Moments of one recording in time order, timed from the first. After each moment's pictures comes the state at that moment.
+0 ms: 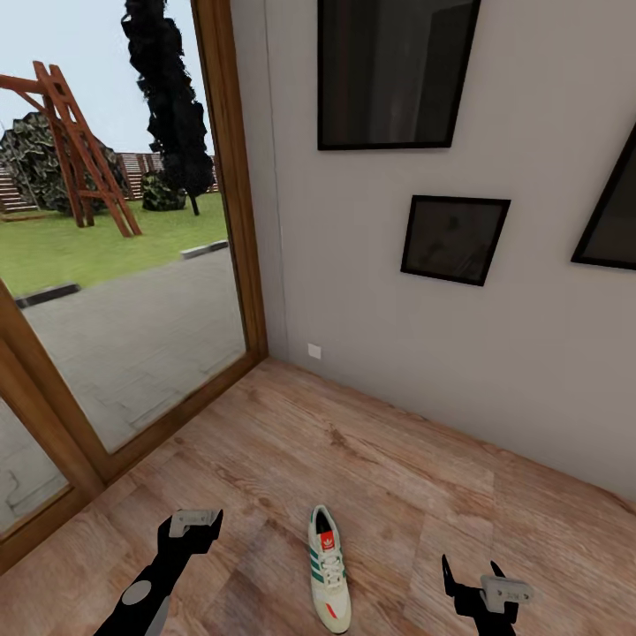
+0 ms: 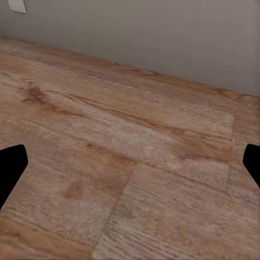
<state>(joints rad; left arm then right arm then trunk) -0.35 0.04 0.12 -0.63 -0.05 -0.24 -0.11 -0.37 -0.10 0.06 -0.13 -0.21 -0.89 0.03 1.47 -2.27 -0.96</state>
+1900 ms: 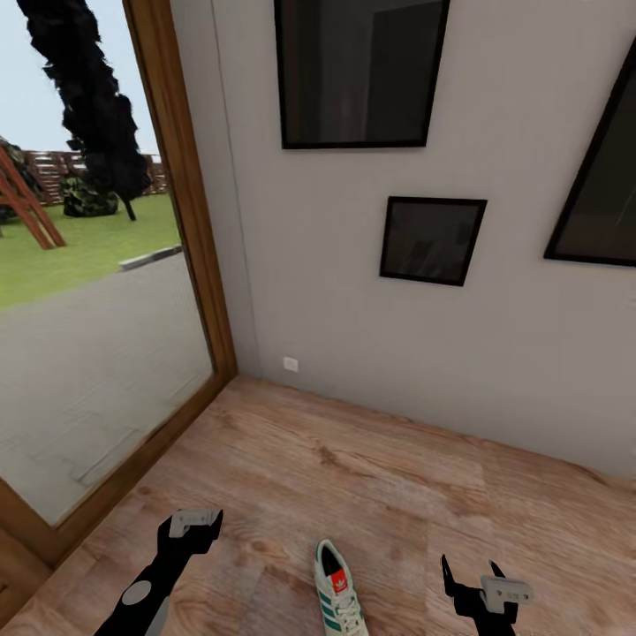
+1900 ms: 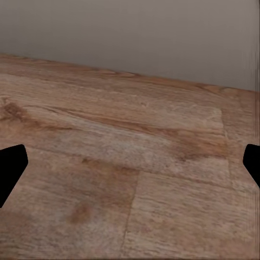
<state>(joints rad) -0.35 0.04 0.12 -0.63 -0.05 -0.24 -0.11 -0.37 -0.10 0.06 -0.13 -0.21 -0.89 0.03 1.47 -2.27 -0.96</state>
